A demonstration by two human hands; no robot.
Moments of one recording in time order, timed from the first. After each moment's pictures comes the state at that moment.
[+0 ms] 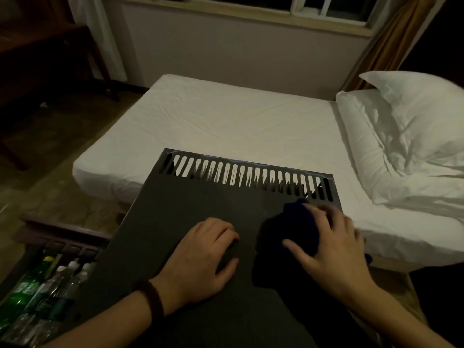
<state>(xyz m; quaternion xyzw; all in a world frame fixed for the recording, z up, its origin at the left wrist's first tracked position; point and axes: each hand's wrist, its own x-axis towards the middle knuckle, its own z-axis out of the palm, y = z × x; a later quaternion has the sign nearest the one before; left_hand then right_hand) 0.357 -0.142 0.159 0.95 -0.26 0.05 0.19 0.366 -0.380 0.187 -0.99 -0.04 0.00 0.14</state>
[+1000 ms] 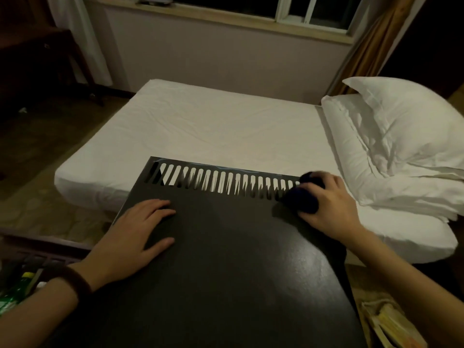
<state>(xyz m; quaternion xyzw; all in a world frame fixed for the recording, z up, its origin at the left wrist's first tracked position) 0.395 -0.058 0.165 0.98 -0.14 -0.04 0.13 0.464 -0.437 0.165 -0.97 -0.15 -0.17 0.06</state>
